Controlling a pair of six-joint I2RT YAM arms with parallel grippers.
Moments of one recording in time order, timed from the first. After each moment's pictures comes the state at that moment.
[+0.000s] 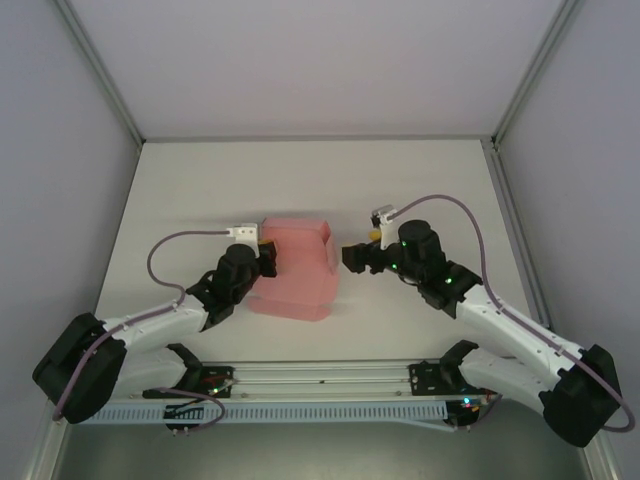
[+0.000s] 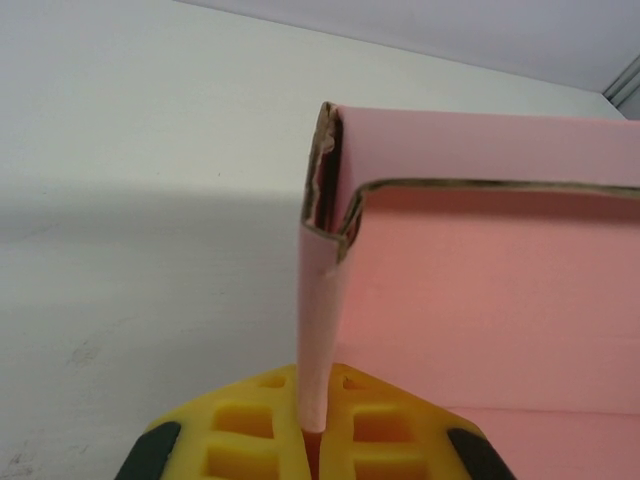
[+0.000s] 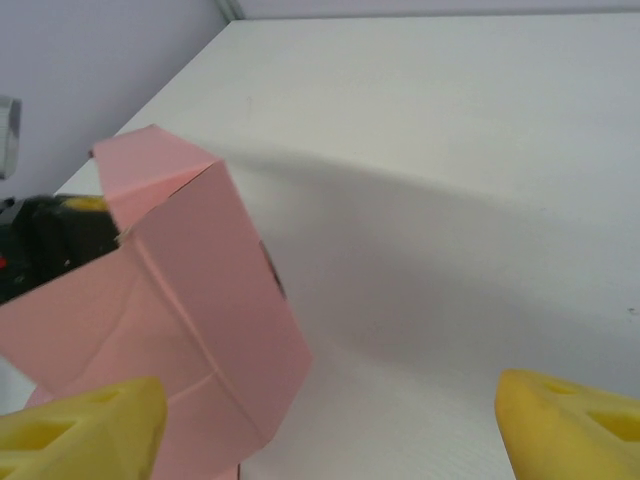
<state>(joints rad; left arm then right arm) -0.74 1.15 0.40 0.34 -0.31 -0.49 0.67 0.97 0.66 -0.14 -0.17 0.29</state>
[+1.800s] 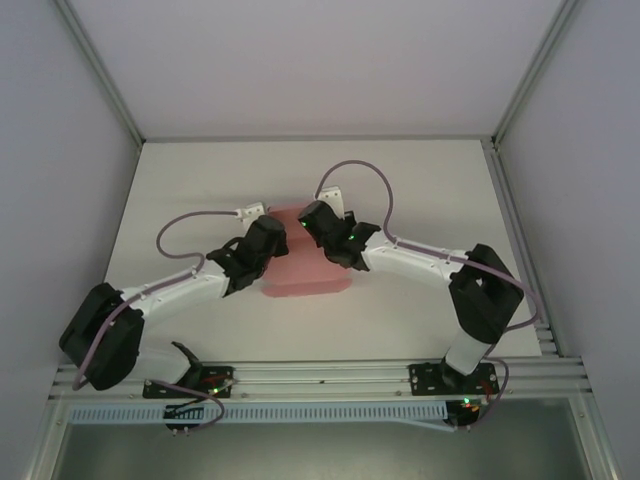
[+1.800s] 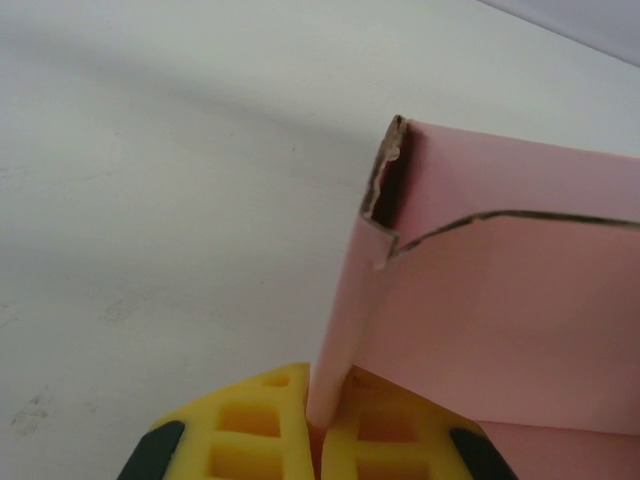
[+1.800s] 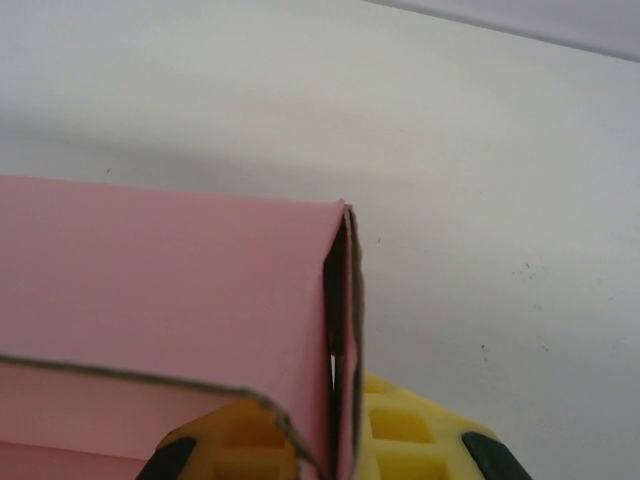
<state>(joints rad) -0.75 1.35 0.75 -0.12 -0.47 -0.77 0.90 1.68 1.19 -0.37 0.64 0.43</state>
